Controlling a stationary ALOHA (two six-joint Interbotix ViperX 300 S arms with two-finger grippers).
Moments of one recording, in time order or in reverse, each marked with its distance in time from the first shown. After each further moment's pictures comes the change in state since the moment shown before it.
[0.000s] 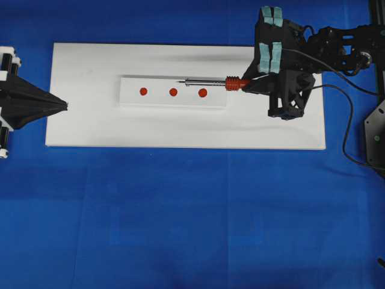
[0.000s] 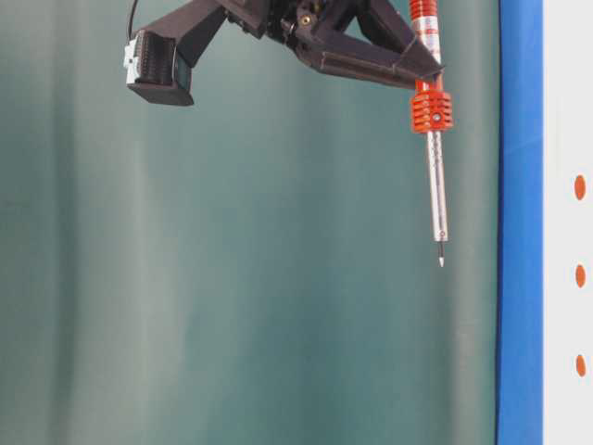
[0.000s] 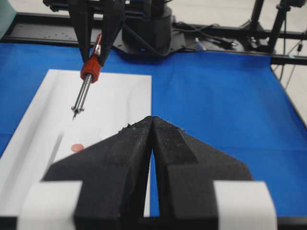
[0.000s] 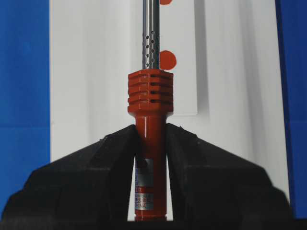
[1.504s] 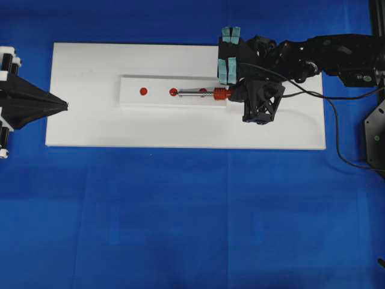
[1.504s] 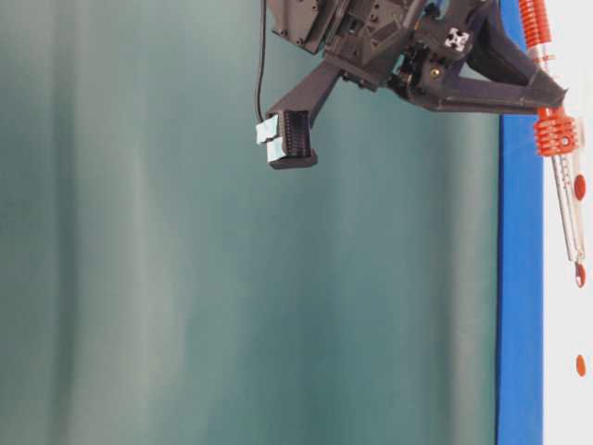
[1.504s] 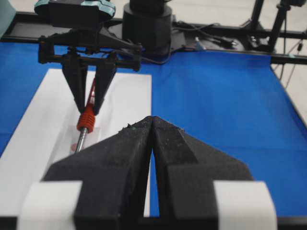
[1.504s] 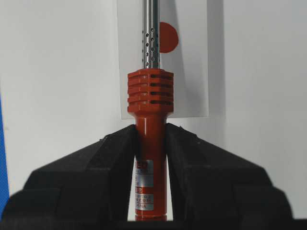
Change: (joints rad) left arm 0.002 0.002 0.000 0.000 0.000 0.000; right arm 0.000 0.278 -0.046 -0.003 -0.064 0.000
